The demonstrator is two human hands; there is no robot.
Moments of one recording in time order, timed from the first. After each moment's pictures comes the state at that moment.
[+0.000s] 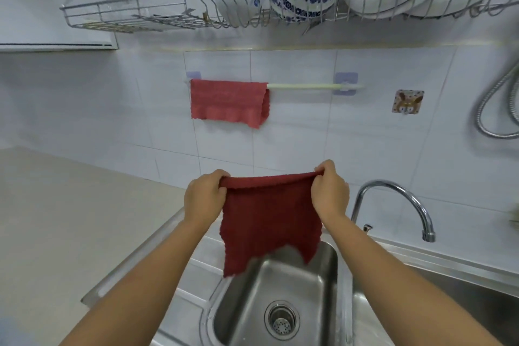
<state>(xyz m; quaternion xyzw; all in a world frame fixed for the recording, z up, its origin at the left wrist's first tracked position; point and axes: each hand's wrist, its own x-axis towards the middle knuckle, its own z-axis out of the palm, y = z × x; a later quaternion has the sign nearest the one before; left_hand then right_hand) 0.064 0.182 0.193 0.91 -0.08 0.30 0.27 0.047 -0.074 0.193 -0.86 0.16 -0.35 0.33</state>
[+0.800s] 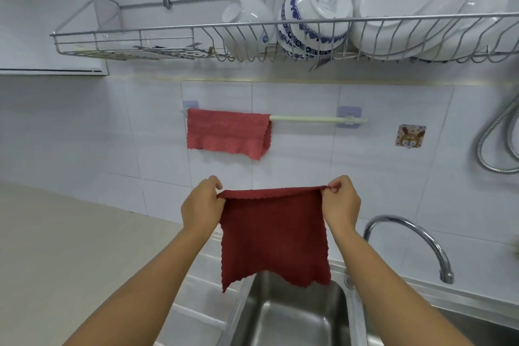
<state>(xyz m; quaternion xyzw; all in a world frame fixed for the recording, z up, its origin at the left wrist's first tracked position) 0.126 0.197 0.237 0.92 -0.04 0.26 0.30 0.077 -0.064 0.239 -0.76 0.20 -0.39 0.49</state>
